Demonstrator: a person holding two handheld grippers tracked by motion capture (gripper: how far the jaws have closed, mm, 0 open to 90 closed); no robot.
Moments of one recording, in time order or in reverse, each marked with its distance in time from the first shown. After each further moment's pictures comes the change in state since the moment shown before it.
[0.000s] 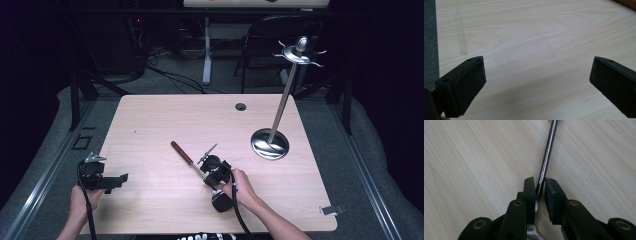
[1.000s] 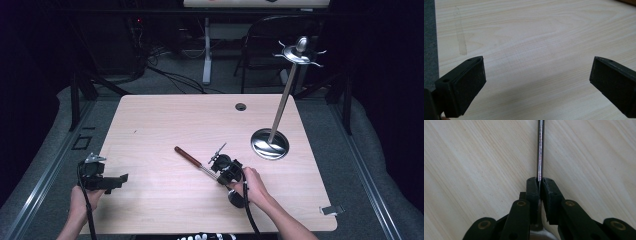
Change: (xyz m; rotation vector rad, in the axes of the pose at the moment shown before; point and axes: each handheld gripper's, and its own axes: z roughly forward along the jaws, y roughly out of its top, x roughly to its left) left arm 0.000 0.000 -0.001 0.000 -0.004 -0.001; right arm -0.020 -0.021 -0.015 0.085 -0.062 0.001
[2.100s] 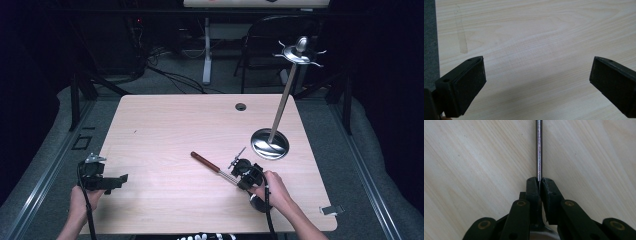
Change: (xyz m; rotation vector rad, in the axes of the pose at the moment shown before) left arm 0.000 0.000 0.001 0.008 0.011 0.005; right arm -0.021 -0.050 -0.019 0.075 -0.041 0.001
